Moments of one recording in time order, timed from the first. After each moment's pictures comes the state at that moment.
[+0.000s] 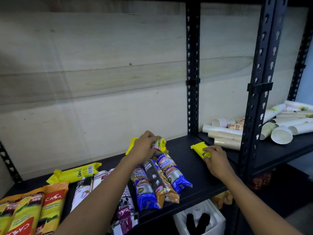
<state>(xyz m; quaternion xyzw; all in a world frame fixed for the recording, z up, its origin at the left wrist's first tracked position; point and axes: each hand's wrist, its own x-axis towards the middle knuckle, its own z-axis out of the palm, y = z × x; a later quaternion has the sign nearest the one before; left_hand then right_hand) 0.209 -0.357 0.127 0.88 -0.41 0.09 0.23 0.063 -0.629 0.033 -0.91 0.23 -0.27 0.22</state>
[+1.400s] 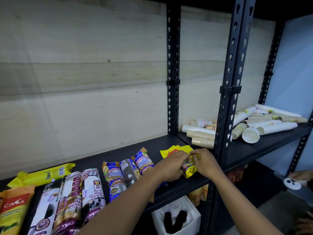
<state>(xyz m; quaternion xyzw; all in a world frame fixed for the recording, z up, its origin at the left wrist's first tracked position) 0.112 -0.492 0.072 0.77 -0.60 0.00 0.19 0.019 -0.651 0.057 -0.91 0.23 -0.21 0.28</state>
